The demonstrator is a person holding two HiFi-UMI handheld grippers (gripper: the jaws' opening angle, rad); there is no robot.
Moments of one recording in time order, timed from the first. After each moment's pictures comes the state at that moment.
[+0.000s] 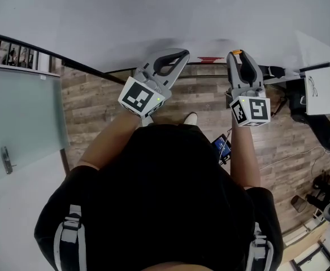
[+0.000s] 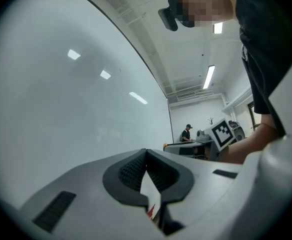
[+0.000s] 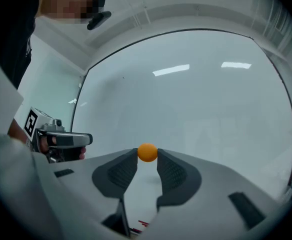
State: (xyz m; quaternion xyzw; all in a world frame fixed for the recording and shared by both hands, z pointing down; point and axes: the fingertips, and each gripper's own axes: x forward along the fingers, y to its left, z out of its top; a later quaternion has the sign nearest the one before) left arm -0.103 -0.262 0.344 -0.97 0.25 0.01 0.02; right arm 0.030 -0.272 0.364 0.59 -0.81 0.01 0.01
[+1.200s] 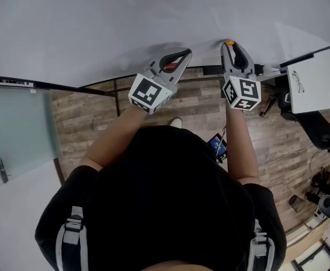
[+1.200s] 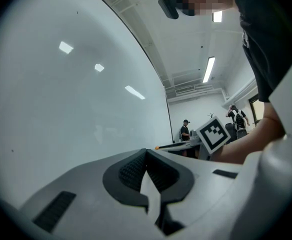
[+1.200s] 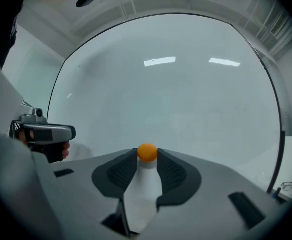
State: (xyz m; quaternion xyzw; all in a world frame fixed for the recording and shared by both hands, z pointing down) left arm 0.079 -0.285 0.379 -0.97 0.24 -0.01 0.03; right arm 0.209 -0.321 0.414 0.64 -0.77 0.04 0.04
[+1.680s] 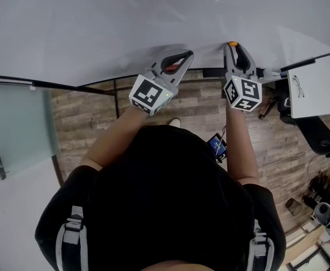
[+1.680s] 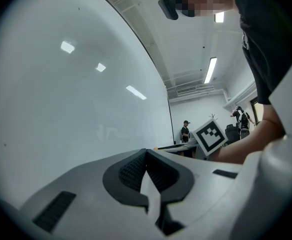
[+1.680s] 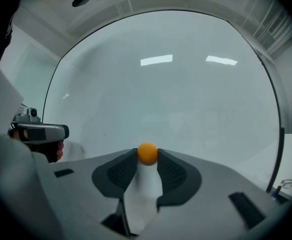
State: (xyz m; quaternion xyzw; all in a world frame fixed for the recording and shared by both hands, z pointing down) left arm 0.087 -0.293 0.386 -0.97 0.25 -0.01 0.02; right arm 0.225 -0.335 0.422 0.65 -0.76 0.05 0.04
